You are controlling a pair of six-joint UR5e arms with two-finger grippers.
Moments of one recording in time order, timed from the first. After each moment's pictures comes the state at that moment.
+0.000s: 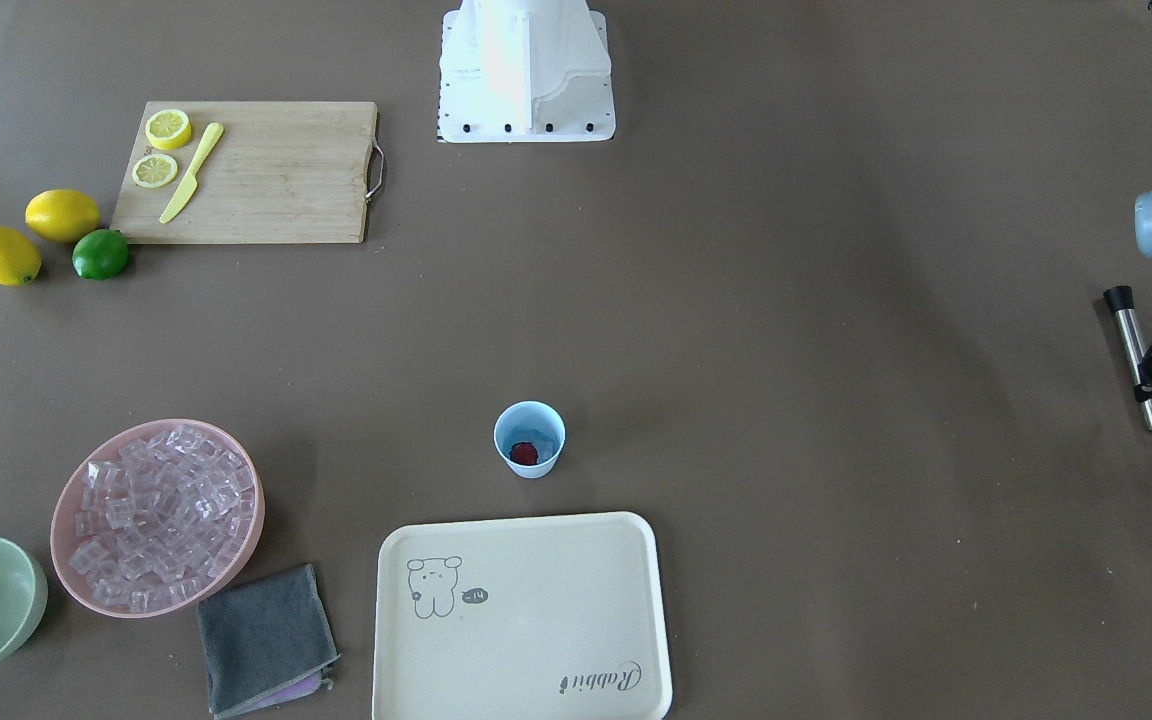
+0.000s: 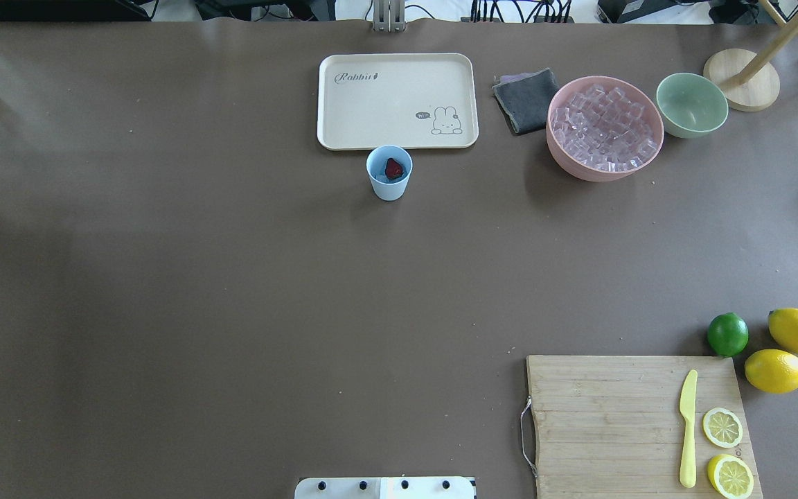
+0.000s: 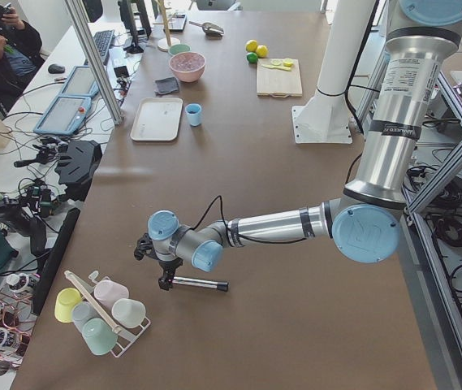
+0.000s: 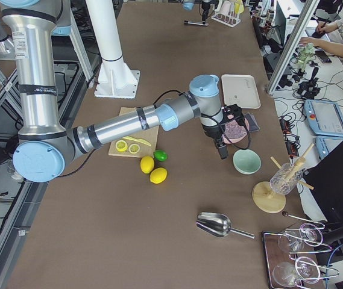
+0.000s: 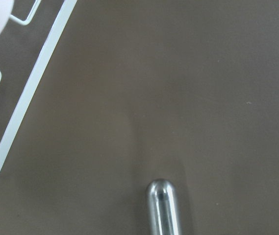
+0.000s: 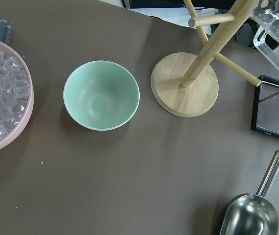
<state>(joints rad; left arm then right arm) -1.26 -1.77 -1.12 -2.17 -2.23 -0.20 1.41 -1.52 1.89 -1.41 2.15 0.19</state>
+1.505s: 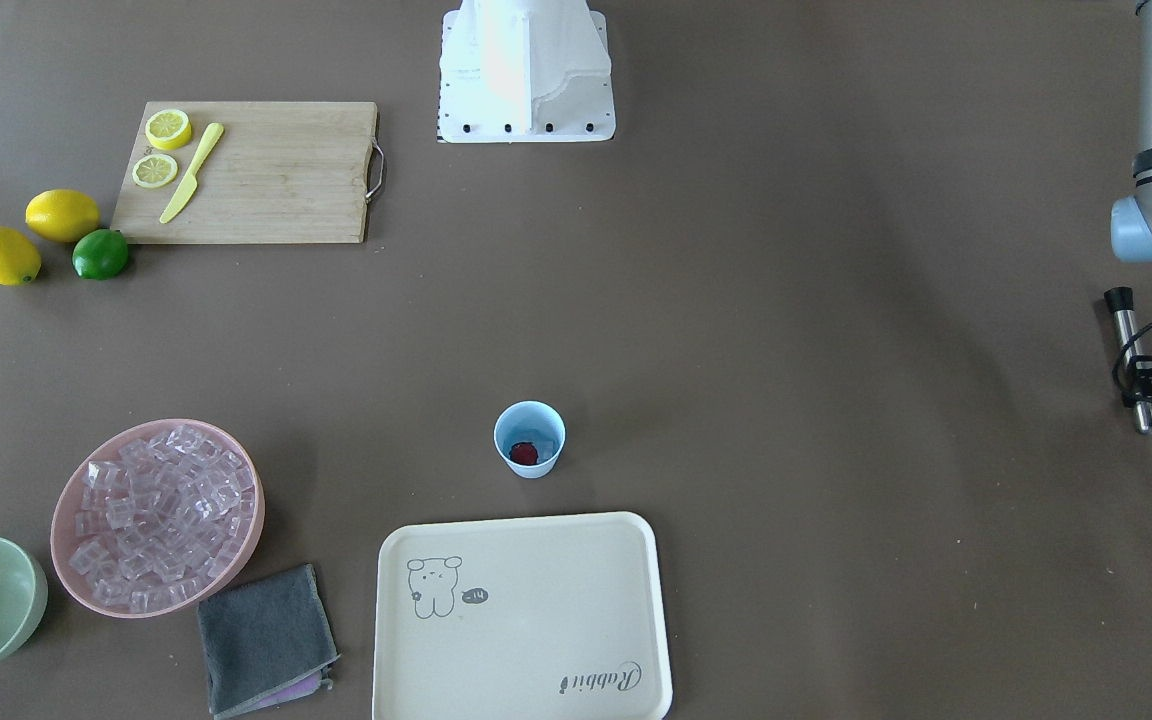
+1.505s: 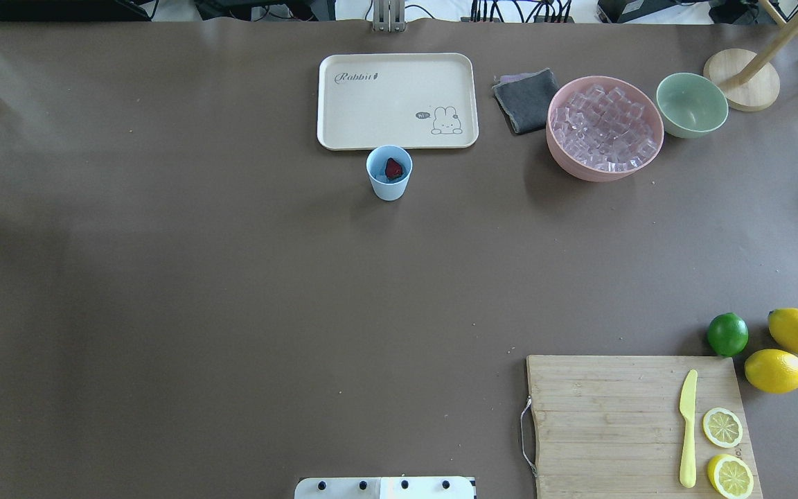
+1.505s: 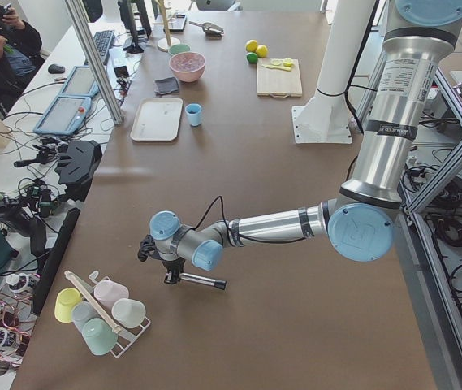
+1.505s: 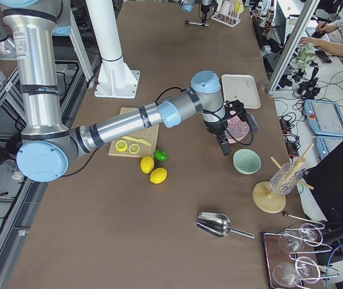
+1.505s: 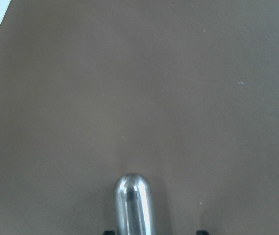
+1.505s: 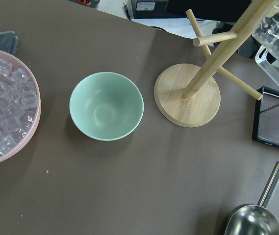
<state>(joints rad) -1.25 -1.78 -1.11 -2.17 -2.24 -0.25 1.42 -1.50 1.89 -1.41 2.15 0.19</state>
